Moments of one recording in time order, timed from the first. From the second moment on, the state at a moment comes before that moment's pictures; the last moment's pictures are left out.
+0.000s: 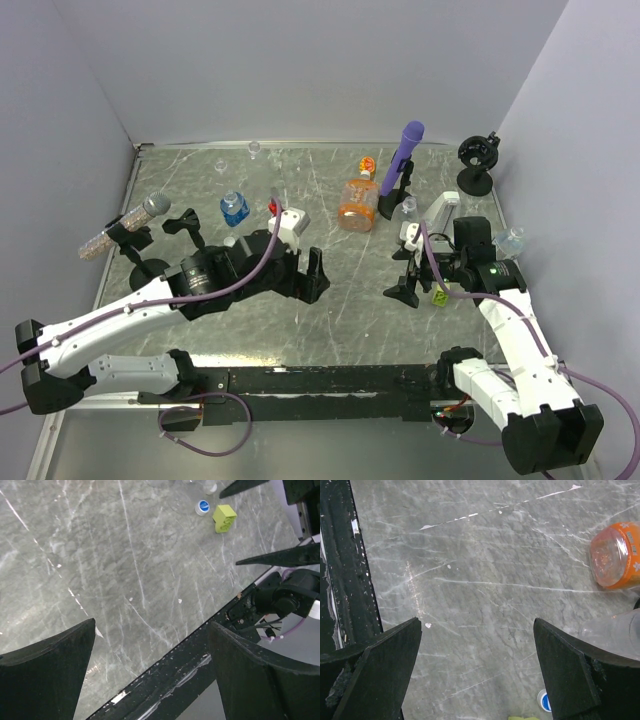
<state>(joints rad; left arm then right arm) -1.09 1.09 1.15 -0.61 -0.21 -0.57 0.13 0.87 0.83 -0.80 -0.90 -0.79</state>
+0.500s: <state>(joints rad) -1.15 1.12 1.17 -0.60 -0.22 -0.57 0.13 0.90 0.83 -0.77 -0.87 -0.78</state>
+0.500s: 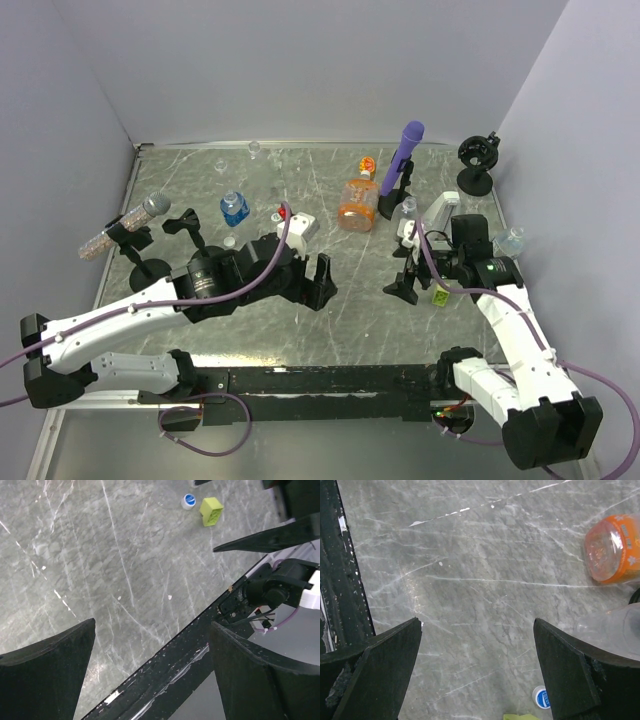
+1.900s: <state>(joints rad) -0.96 1.07 1.04 -0.32 -0.17 -0.42 0.11 0.98 0.81 -0.73 -0.81 -0.80</state>
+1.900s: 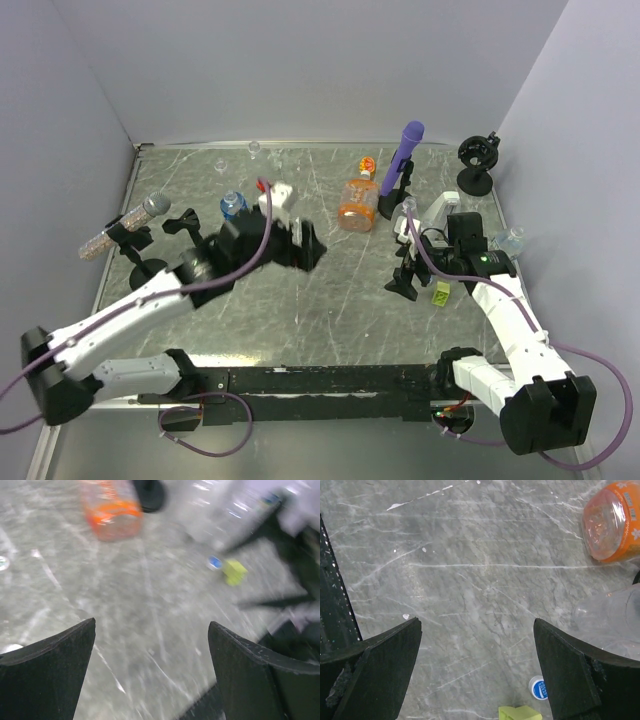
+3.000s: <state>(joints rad) -0.50 2.51 2.19 -0.32 0.42 -0.47 0.09 1.00 0.81 -0.74 -0.81 -0.80</state>
